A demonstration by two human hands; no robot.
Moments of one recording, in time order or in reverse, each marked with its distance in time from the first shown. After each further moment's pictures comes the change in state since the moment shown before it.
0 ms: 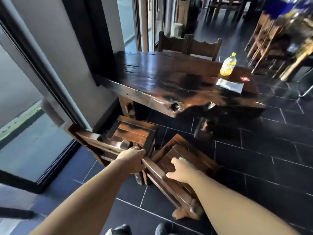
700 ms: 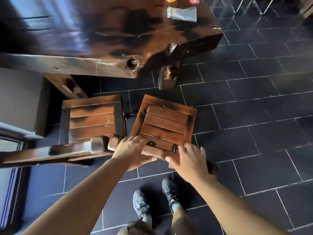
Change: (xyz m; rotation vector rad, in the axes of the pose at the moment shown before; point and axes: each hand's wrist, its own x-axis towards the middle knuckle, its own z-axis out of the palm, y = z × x) left_hand 0.100 -0.025 0.075 0.069 -0.127 0.514; right_hand 0.003 0.001 0.121 -0.132 0.464 0.438
